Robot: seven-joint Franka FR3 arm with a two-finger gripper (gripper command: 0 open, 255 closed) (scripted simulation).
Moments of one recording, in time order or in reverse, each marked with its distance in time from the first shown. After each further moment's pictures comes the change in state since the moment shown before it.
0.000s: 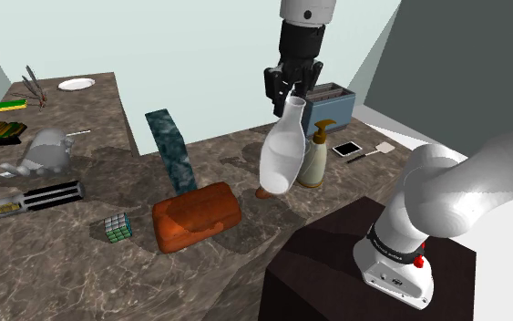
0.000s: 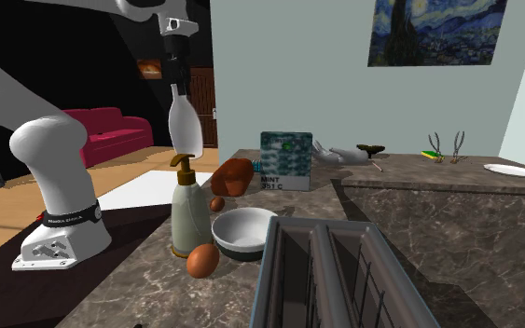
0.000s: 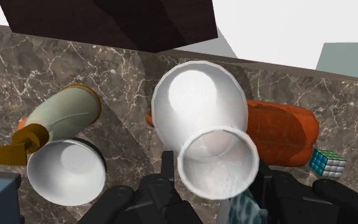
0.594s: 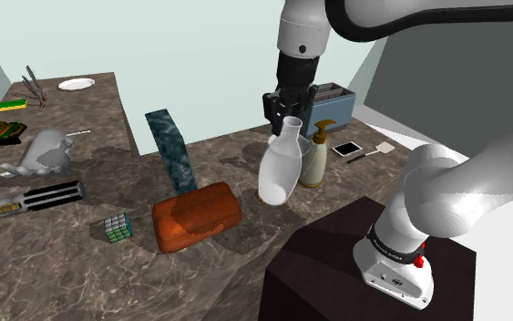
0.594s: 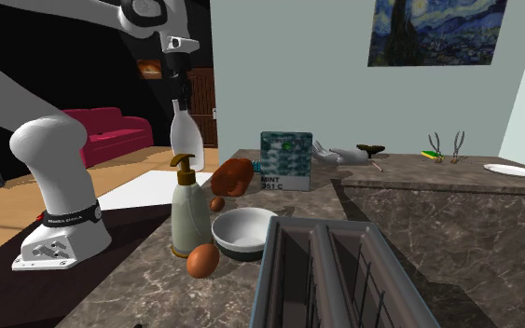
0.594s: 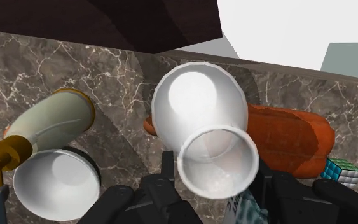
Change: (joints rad) arm 0.005 -0.027 0.006 -0.141 0.007 0.114 -0.001
